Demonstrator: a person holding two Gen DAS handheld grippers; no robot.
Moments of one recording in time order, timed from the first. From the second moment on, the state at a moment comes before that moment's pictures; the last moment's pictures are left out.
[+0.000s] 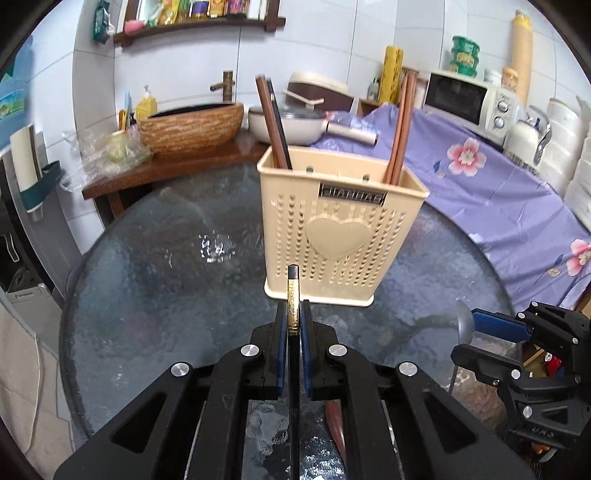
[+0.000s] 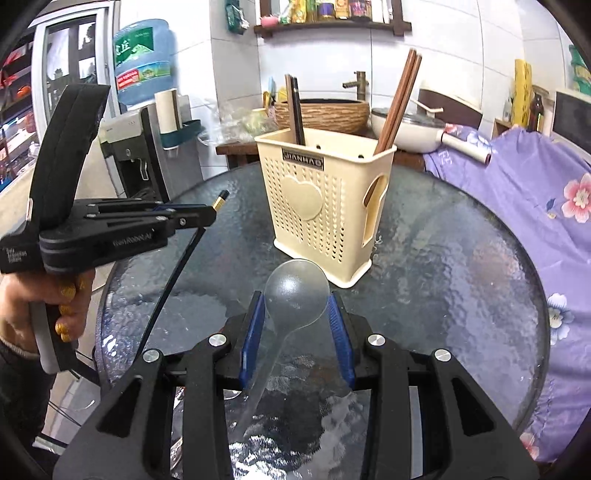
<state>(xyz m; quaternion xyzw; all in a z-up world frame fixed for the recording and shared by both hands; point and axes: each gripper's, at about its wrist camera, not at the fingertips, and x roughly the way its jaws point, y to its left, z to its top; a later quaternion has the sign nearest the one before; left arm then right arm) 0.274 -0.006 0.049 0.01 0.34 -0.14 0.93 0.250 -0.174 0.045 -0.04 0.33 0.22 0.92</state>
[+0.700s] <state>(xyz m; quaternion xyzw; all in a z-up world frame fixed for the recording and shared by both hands) 0.255 0.016 0.109 -0.01 0.28 -0.14 0.95 0.244 -0.187 0.106 -0.03 0.29 0.22 0.93</state>
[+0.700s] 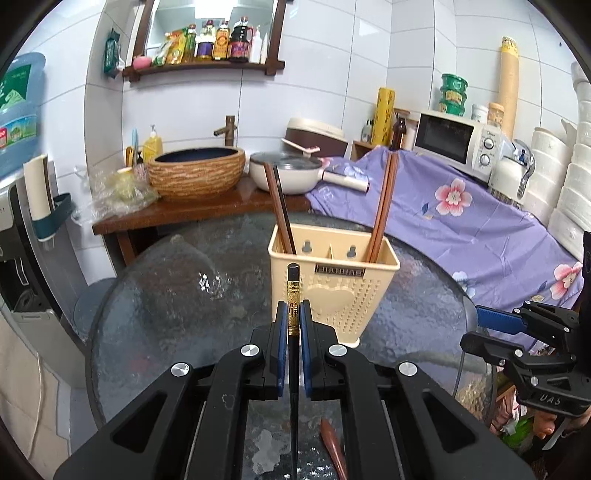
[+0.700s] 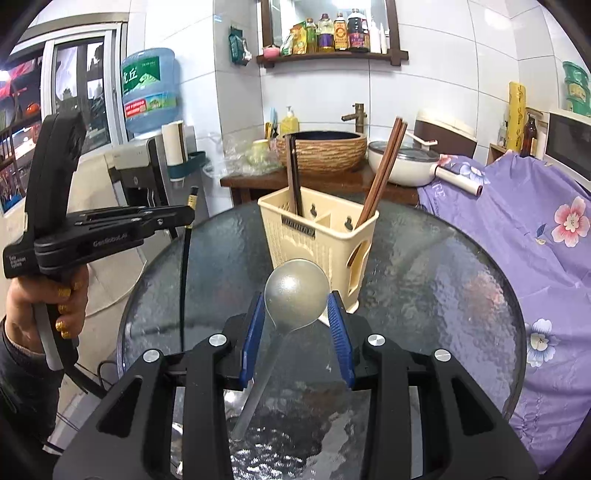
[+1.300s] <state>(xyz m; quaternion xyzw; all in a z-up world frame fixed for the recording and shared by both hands) 0.279 0.010 0.212 -0.01 0.22 -0.17 0.96 0.313 -0.183 0.191 -0.02 0.24 0.17 0.95</state>
